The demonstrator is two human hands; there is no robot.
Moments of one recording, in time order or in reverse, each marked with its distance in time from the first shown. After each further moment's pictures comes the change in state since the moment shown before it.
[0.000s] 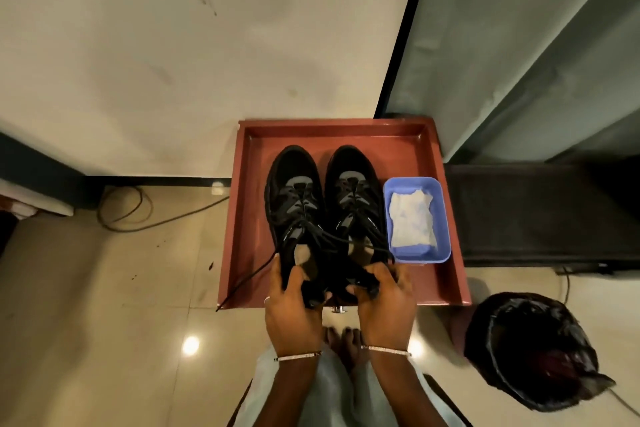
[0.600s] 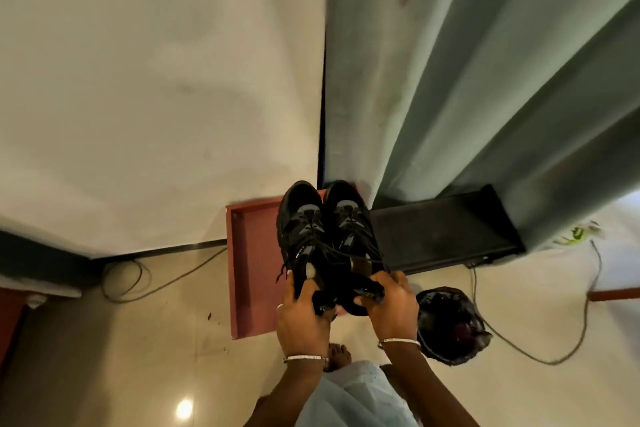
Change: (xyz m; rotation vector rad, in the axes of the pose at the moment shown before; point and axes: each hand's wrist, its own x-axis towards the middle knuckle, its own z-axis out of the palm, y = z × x) left_hand -0.044 0.184 -0.188 0.035 -0.190 0.145; right_hand -0.003 -0.110 -0.252 0.000 -0.002 0.167
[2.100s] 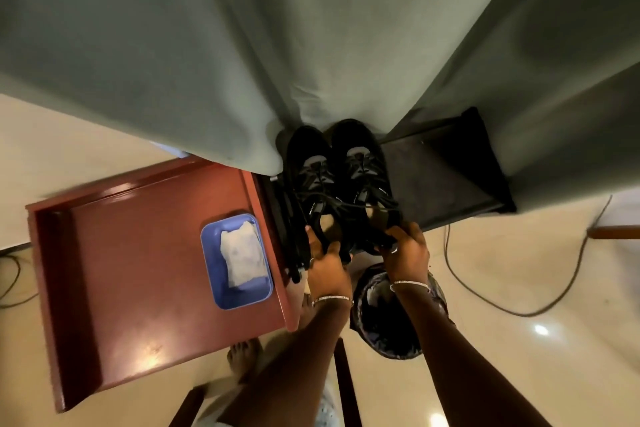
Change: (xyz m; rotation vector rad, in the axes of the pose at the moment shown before) left_hand 0.130 0.164 0.371 0.262 -0.498 -0.146; right_hand 0.264 0.353 0.048 -0.103 -0.079 0.204
